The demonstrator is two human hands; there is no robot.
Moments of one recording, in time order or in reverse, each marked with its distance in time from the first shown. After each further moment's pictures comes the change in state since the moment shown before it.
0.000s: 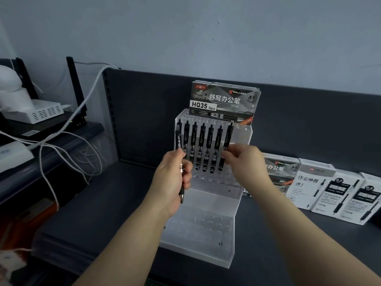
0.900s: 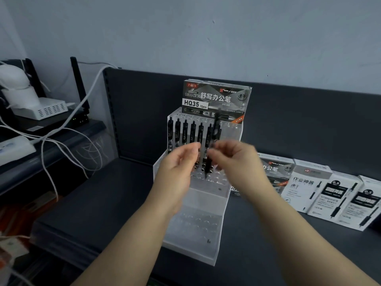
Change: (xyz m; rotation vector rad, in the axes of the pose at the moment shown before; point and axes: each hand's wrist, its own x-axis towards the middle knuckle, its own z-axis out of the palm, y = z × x) left_hand -0.008 -0.017 0.031 0.212 -0.007 0.283; right_hand -0.027 -0.015 -0.029 0.434 -0.170 -0.074
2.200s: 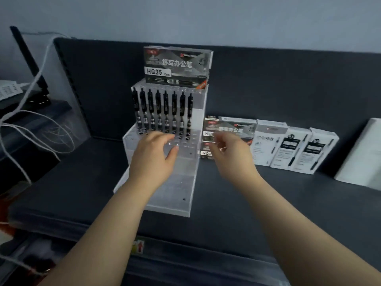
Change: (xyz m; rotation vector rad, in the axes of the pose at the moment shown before) left_hand -0.017 -0.025 0.001 1.022 -0.090 0.310; right_hand -0.051 0.048 -0.042 -0.517 0.127 0.046
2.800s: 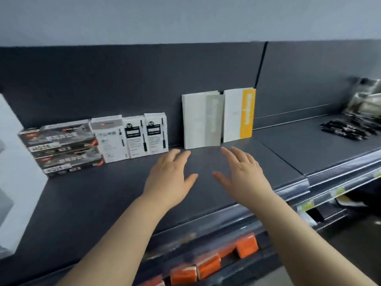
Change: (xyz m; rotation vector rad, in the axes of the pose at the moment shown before) left_hand -0.101 0.310 0.167 0.006 -0.557 0.454; right_hand -0.193 0.208 -0.261 -0.610 0.052 0.405
